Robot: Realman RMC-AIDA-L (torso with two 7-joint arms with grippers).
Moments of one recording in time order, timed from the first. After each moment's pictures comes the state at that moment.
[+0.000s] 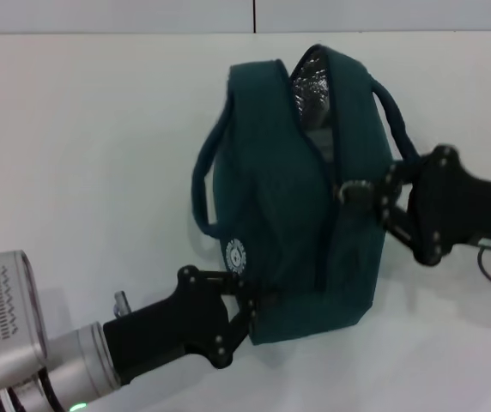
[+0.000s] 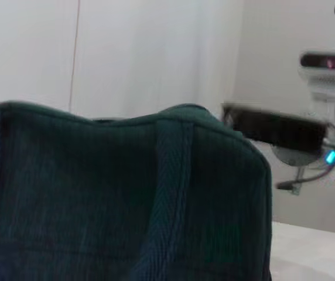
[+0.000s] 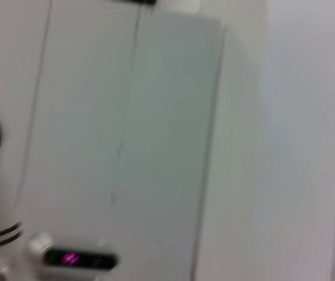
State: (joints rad) left arm -0.42 -2.11 1.15 -0.05 1.31 1.59 -0.47; right arm 0.46 2.03 -1.20 -0.49 -1.29 -1.69 0.77
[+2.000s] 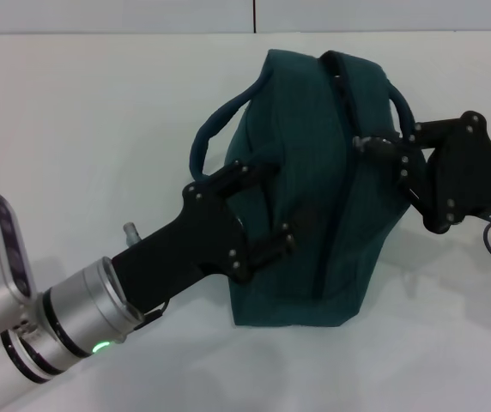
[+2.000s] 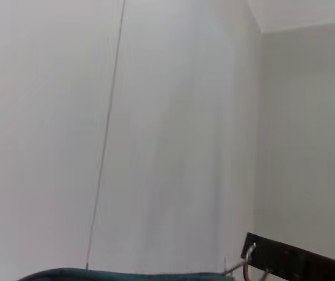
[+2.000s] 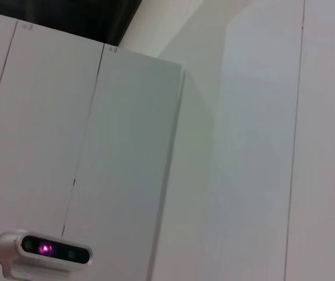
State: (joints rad) left arm -0.57 -2.11 0.90 -0.21 1.33 1.75 -0.41; right arm 0.46 2.03 -1.21 -0.41 -1.14 -1.71 0.66
